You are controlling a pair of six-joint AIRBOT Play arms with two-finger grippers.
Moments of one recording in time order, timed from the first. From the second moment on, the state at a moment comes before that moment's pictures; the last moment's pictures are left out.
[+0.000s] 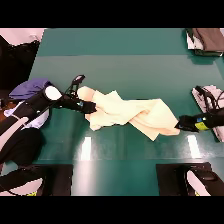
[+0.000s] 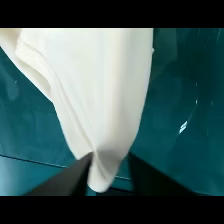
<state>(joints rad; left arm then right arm) -0.34 -1.28 0.93 0.92 -0.87 -1.34 -0.15 -0.73 0.75 -1.24 1.50 1.57</state>
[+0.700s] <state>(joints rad) -0.33 -1.25 0.94 1.02 -0.91 -1.35 0.16 -0.79 0.79 -1.31 1.31 1.76</state>
